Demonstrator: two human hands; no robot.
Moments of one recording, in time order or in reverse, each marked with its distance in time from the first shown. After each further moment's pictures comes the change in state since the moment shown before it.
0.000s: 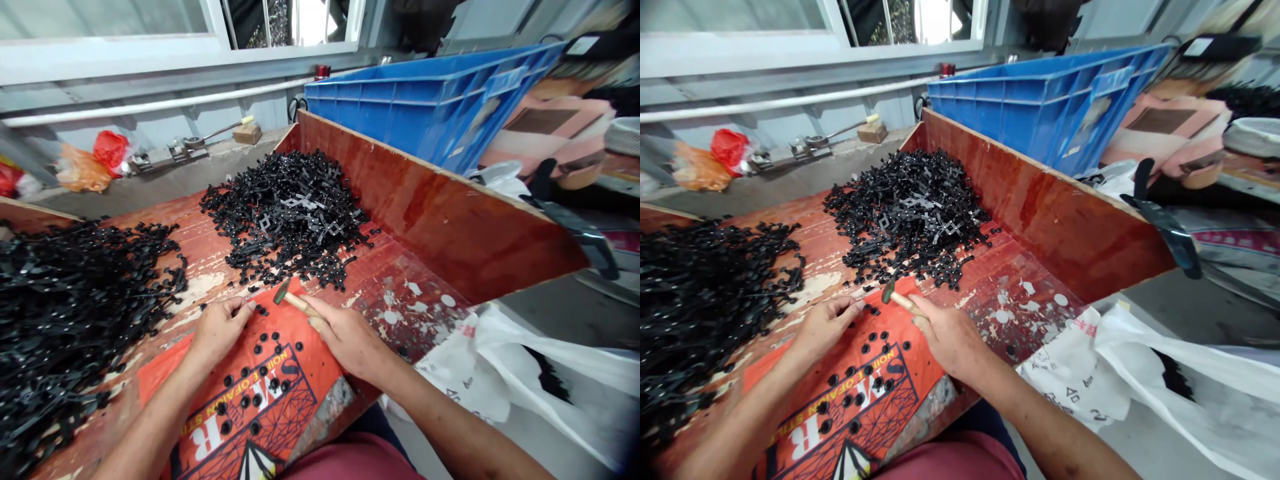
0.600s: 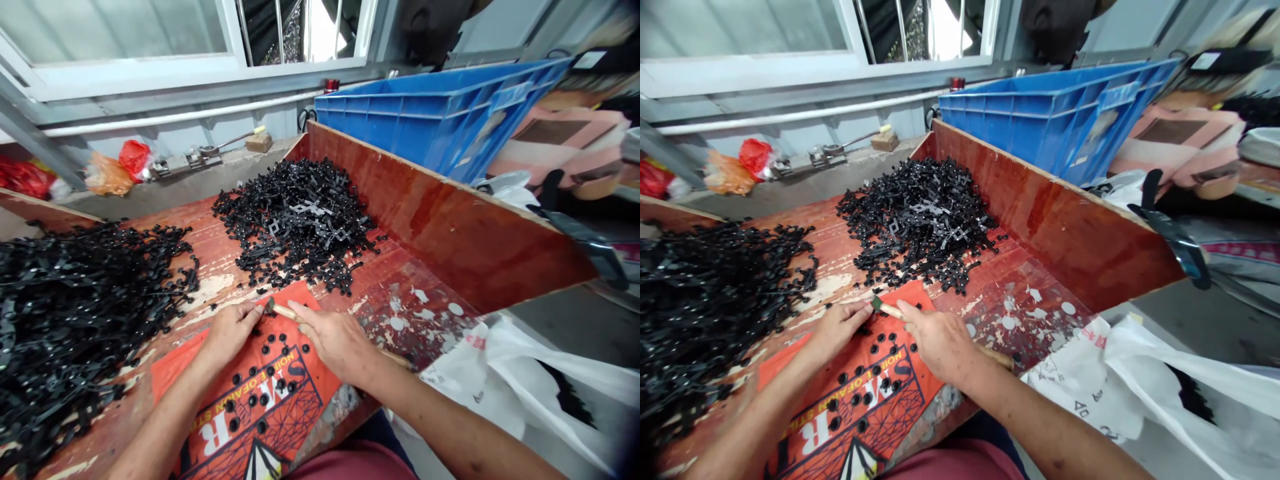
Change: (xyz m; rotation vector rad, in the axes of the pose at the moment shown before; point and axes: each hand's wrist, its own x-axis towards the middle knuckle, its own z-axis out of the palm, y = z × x) left_hand -0.004 0.001 0.001 -0.138 -0.071 -0.017; right_hand 0.013 -0.007 0.022 -0.289 -0.075 -0.146
